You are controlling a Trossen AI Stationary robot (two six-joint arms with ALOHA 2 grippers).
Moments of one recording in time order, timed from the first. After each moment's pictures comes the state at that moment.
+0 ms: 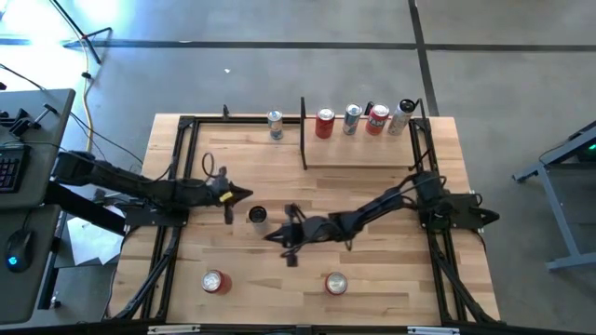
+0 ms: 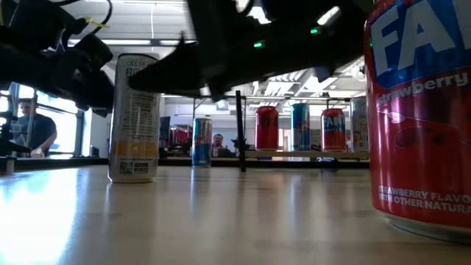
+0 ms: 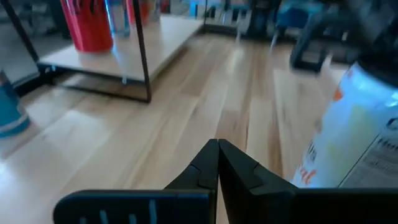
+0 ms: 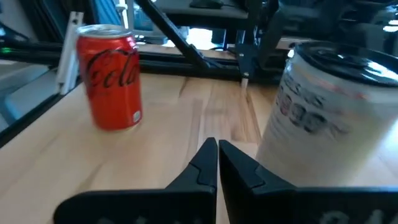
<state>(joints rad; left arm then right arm) -0.09 0.84 0.02 0.55 -0.31 -0.14 0.27 2.13 1.17 0.74 0.19 -0.03</state>
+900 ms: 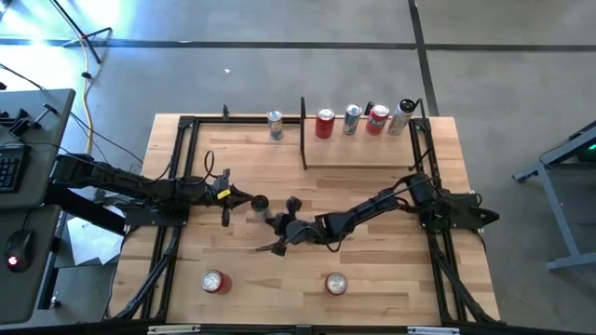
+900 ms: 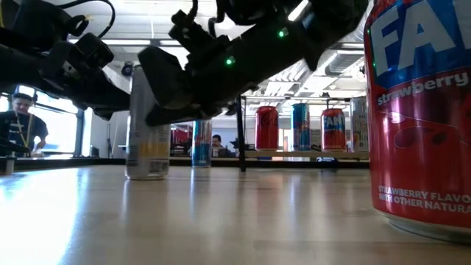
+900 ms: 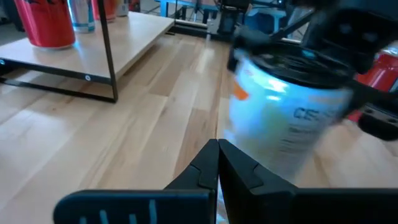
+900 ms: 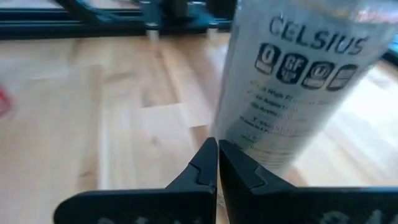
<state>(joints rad) -0.04 0.85 0.01 0.58 -0.13 -0.17 0.26 2.19 1.35 0.37 0.54 0.16</state>
